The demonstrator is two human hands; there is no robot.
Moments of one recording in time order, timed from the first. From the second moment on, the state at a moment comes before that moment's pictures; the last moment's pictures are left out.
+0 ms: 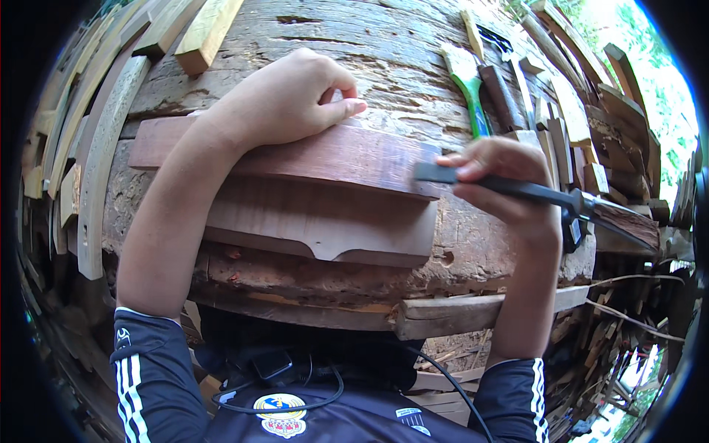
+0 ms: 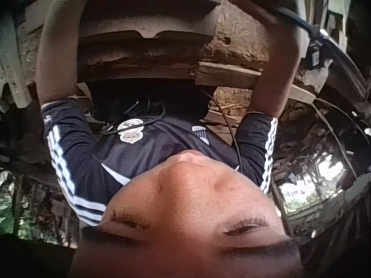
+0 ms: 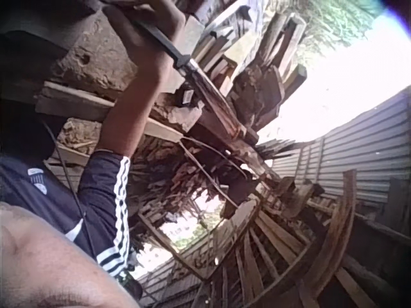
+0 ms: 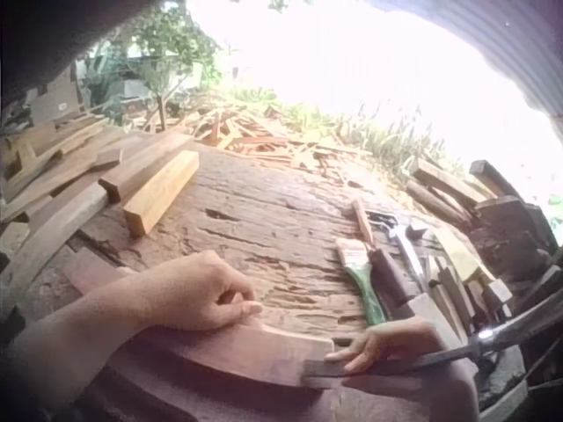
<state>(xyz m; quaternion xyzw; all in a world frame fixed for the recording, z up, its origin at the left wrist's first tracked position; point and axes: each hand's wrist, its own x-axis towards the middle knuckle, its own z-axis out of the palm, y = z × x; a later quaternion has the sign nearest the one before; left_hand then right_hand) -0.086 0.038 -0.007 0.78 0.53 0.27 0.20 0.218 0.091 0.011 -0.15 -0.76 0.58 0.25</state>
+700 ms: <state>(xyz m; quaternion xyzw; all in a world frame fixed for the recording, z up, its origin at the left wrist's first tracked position) -0.044 0.020 0.002 0.80 0.36 0.36 0.32 0.203 0.075 0.009 -0.18 -0.82 0.48 0.25</state>
